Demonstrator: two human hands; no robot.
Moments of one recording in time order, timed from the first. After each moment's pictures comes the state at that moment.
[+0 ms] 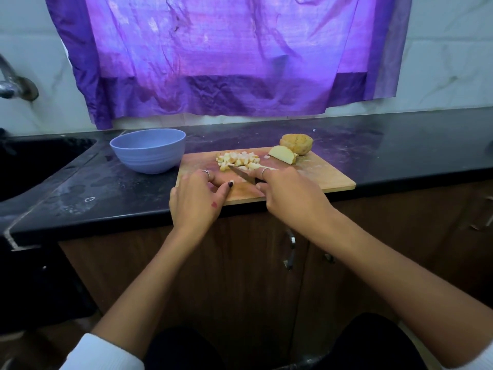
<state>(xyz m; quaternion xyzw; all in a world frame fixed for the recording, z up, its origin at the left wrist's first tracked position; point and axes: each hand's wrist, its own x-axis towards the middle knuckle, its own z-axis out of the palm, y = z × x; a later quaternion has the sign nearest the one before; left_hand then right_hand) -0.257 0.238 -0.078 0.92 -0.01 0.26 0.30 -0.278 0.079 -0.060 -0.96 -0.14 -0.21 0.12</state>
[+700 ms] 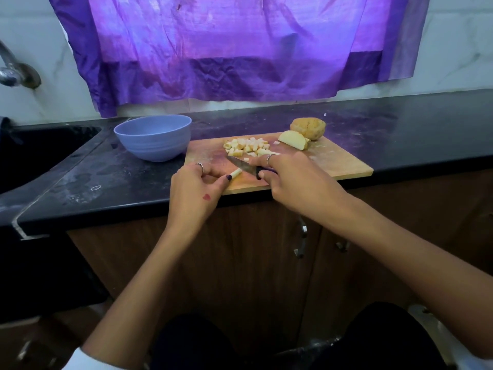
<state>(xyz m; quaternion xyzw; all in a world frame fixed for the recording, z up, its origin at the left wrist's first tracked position) -0.258 0.259 -0.084 0.88 -0.05 0.26 0.39 -0.276 0.086 -0.056 -0.95 -0.17 -0.17 0.20</state>
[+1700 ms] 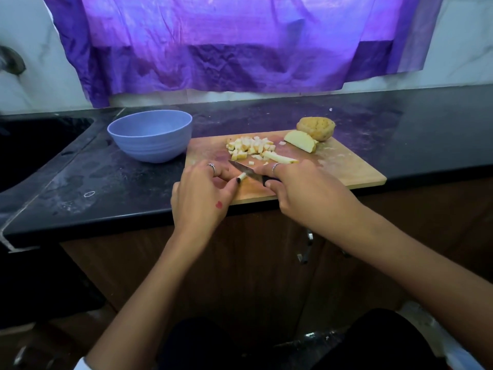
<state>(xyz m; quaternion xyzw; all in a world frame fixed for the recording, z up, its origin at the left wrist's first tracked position) -0.249 0.251 -0.078 0.91 -0.02 0.23 0.34 -0.271 0.089 -0.050 -0.97 -0.16 -0.15 0.11</state>
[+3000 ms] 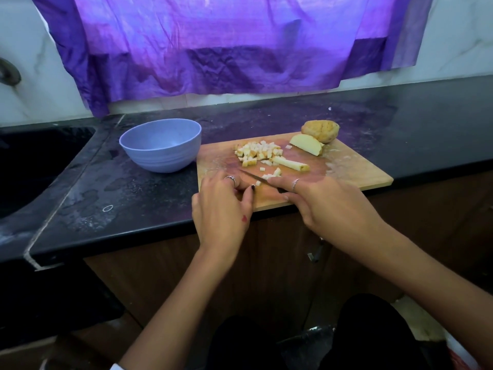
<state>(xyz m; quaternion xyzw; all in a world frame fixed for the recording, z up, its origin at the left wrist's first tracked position) -0.257 0.251 -0.078 0.92 -0.03 0.26 0.28 -0.288 0.090 -0.048 -0.97 -0.14 -0.16 0.06</state>
